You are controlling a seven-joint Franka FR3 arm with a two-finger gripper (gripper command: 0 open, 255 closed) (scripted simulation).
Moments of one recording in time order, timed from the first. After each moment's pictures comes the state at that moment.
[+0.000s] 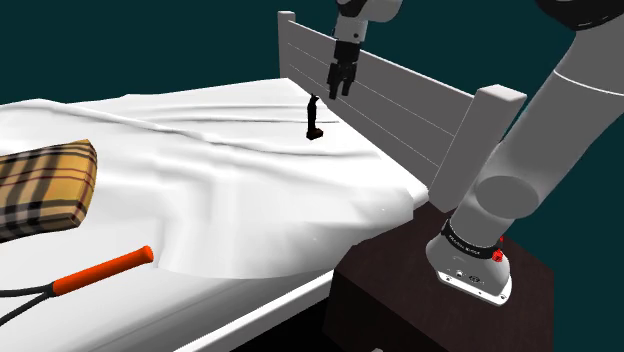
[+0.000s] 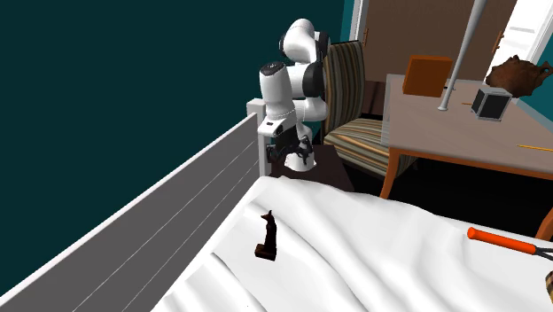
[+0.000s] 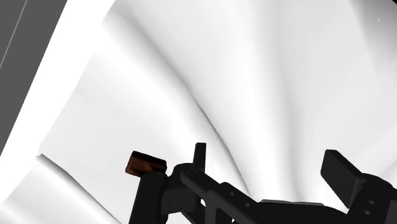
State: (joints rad) arm -0.07 -0.06 -0.20 -2.01 0.17 1.86 -0.43
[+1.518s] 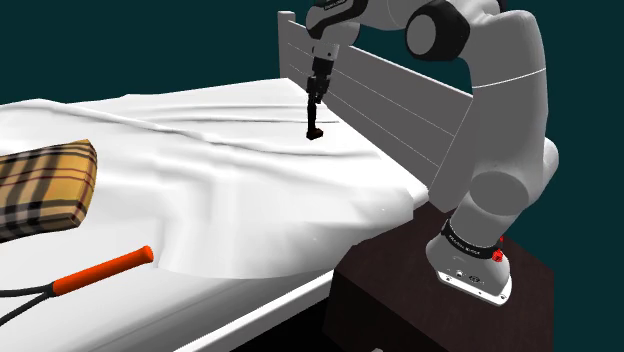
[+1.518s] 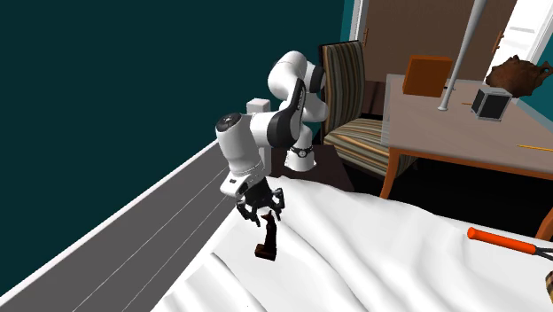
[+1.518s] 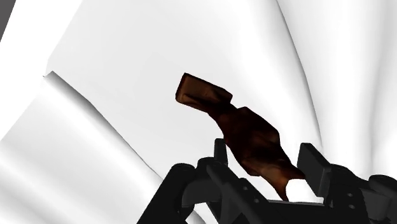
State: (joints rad) arm -0.19 0.55 -0.22 -1.42 0.39 1.85 -0.62
